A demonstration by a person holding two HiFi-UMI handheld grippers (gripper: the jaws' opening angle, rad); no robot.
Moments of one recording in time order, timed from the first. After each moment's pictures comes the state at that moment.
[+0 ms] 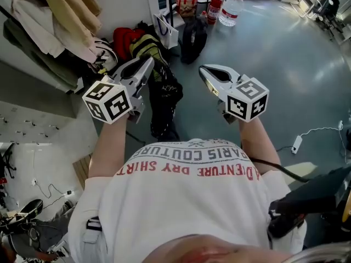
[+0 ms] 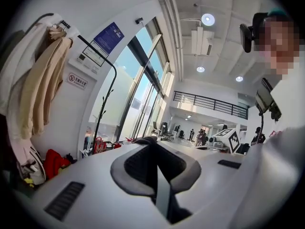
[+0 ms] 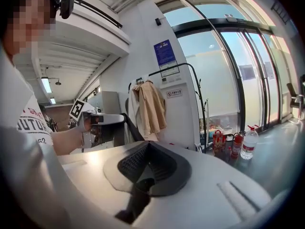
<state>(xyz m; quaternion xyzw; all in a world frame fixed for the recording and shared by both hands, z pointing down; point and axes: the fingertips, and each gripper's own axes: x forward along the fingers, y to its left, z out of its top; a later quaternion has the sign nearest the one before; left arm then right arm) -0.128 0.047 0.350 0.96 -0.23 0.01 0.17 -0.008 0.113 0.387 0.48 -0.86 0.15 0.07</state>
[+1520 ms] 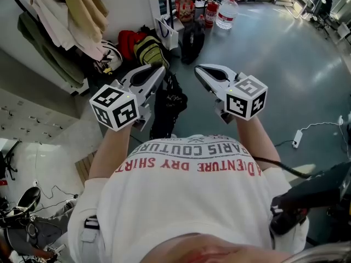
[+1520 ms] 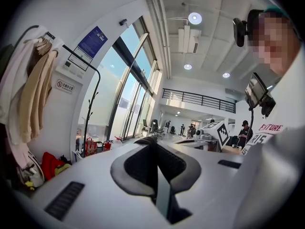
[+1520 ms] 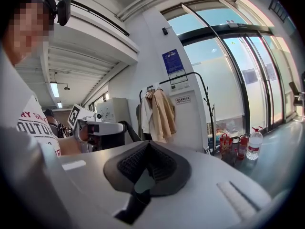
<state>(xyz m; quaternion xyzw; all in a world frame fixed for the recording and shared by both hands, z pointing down) -0.153 0.198 0.295 0.98 -0.17 0.03 0.14 -0.070 0.227 0.322 0.46 -0.87 0.14 0.04</state>
